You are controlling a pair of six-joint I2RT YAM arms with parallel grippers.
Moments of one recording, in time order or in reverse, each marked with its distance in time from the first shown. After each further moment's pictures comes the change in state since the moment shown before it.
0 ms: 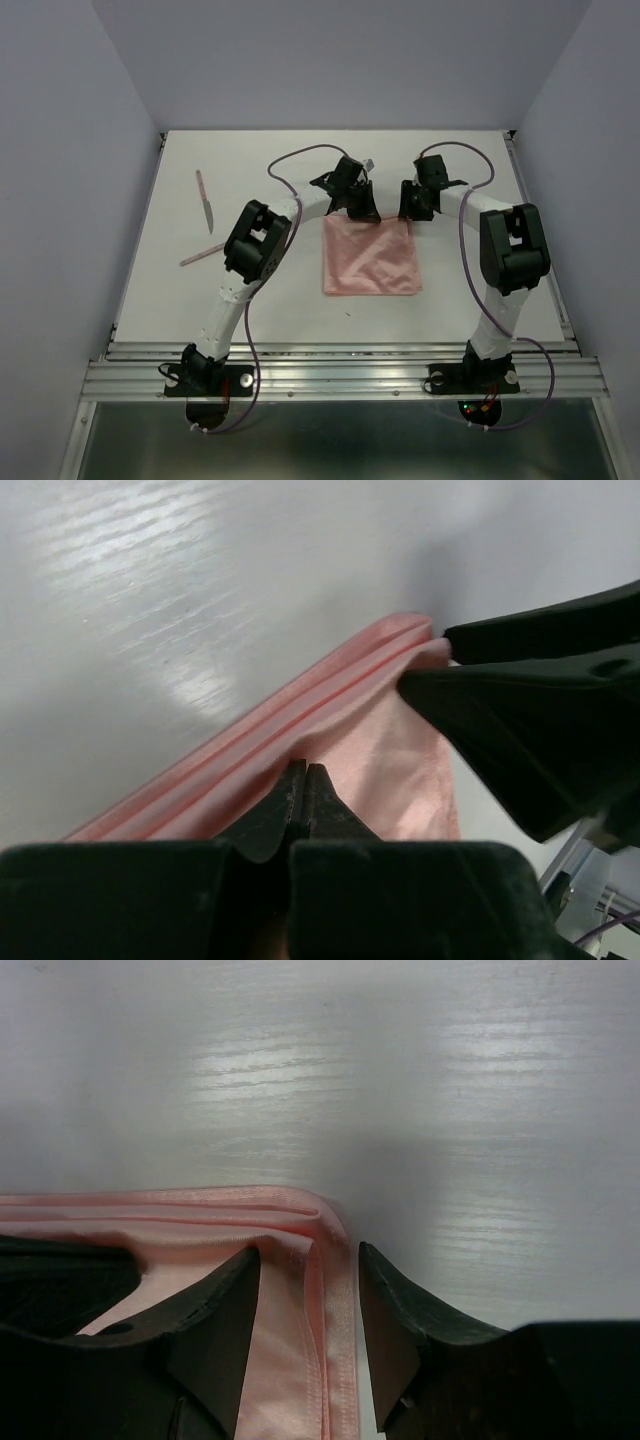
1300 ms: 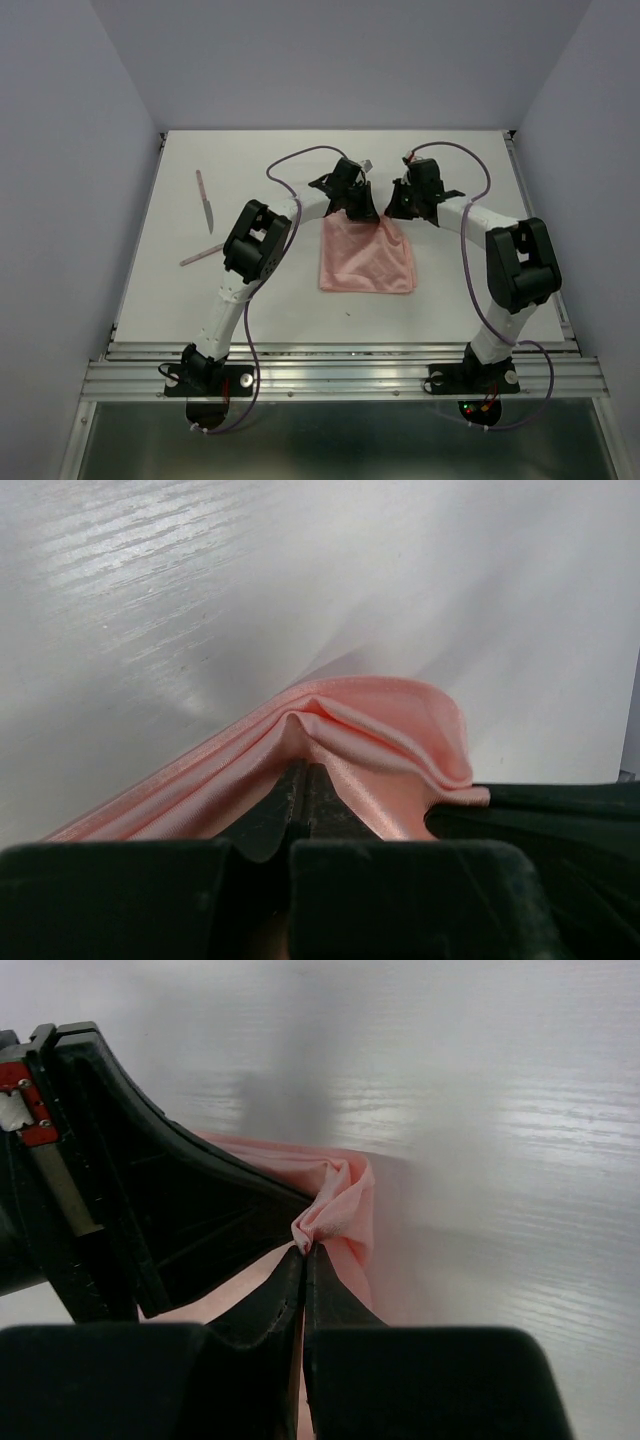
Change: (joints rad) left arm 0.013 0.012 -0.036 0.040 -0.011 0.002; right arm 0.082 -0.149 -0.133 0.183 -0.154 0.080
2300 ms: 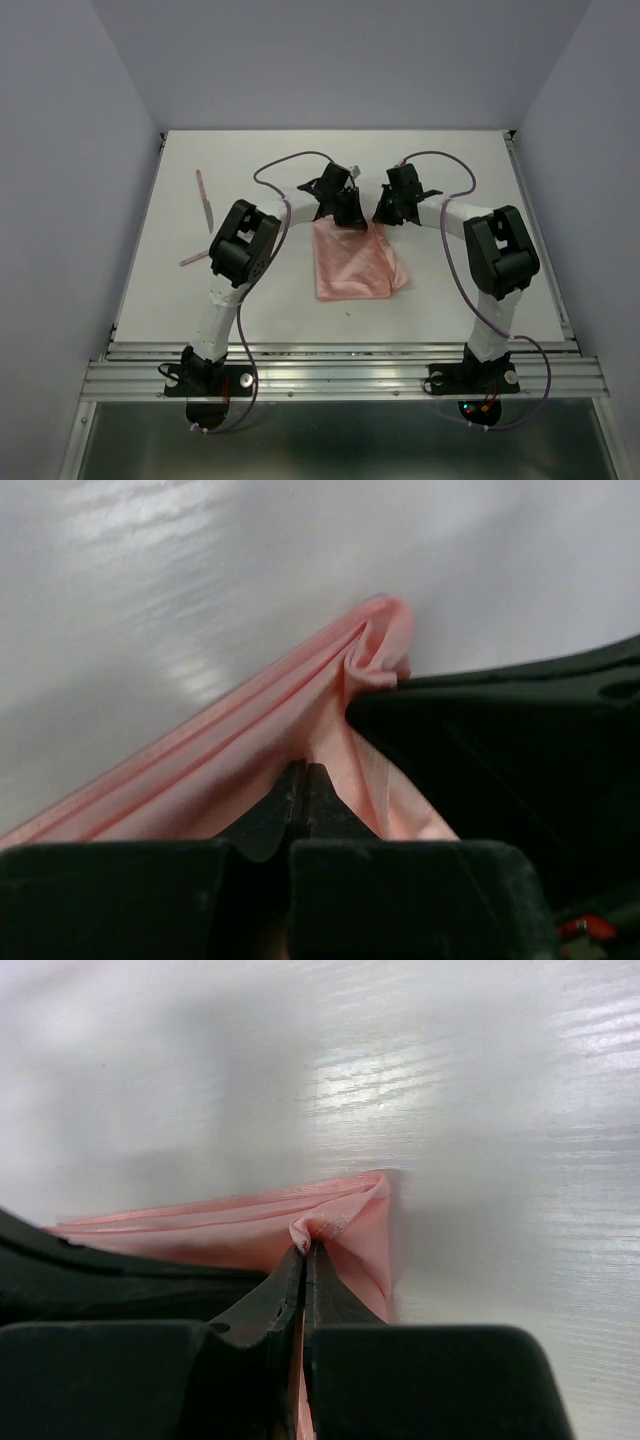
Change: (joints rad) left arm 0.014 -0.112 -0.165 0.007 -0.015 0.006; right arm 0.084 0.135 0.076 -0.021 0.145 0.260
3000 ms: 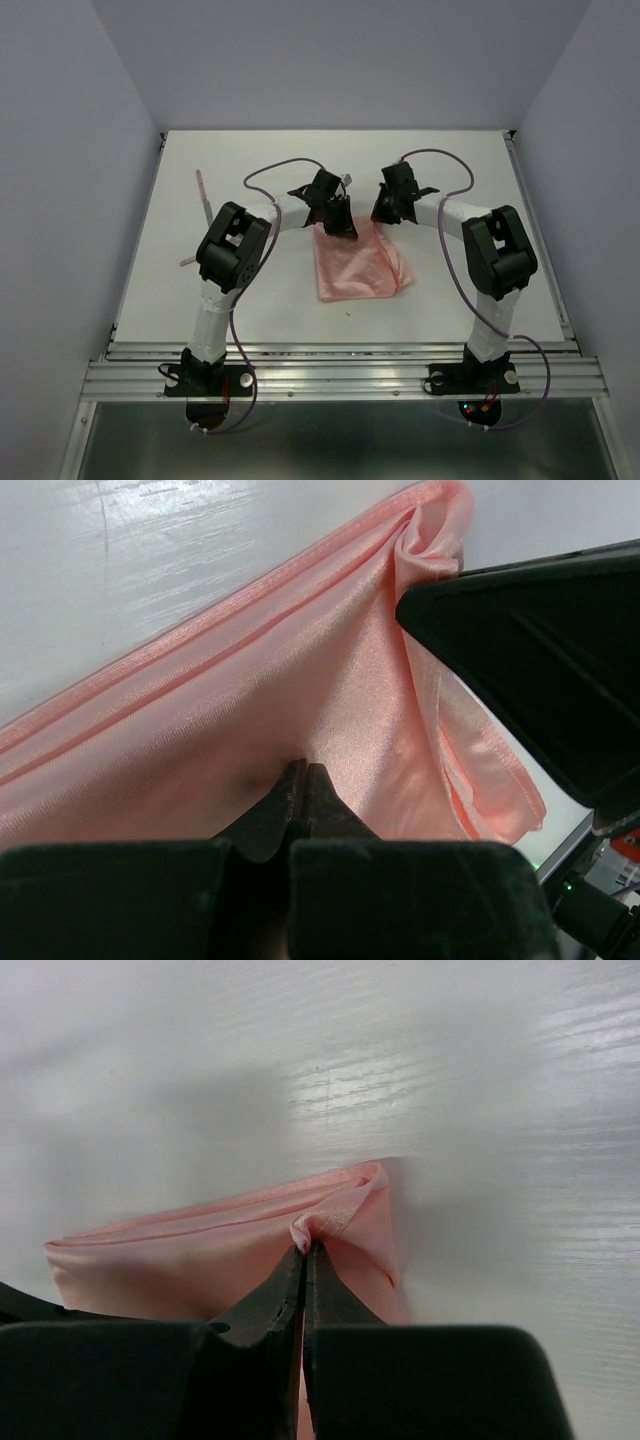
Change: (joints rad) left arm 0.014 -0.135 -0.199 -0.007 0.001 0.033; right arm 0.021 0.013 0.039 -0.051 0.055 0.029
